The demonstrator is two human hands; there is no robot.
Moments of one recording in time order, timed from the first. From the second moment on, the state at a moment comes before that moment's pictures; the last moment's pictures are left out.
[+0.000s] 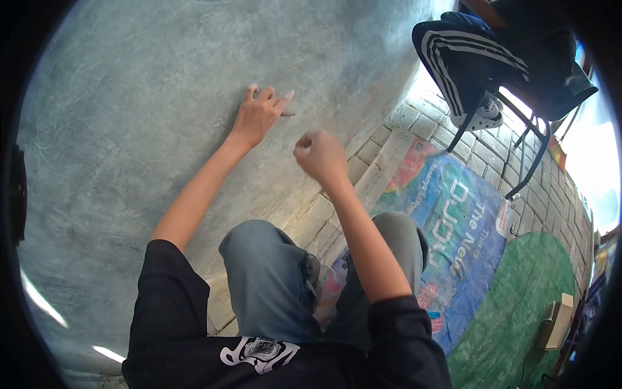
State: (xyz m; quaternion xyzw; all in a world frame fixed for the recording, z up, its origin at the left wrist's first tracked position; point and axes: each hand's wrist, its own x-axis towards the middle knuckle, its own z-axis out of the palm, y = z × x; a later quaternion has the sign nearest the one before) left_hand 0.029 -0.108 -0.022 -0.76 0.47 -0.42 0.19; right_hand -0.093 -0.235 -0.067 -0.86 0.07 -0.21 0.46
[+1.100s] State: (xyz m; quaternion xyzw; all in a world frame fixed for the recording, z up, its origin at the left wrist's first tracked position) left_hand -0.158 -0.058 0.009 -0.72 0.63 0.28 0.06; right_hand 0.019 -0.219 -0.115 -0.75 0.18 -0.35 0.53
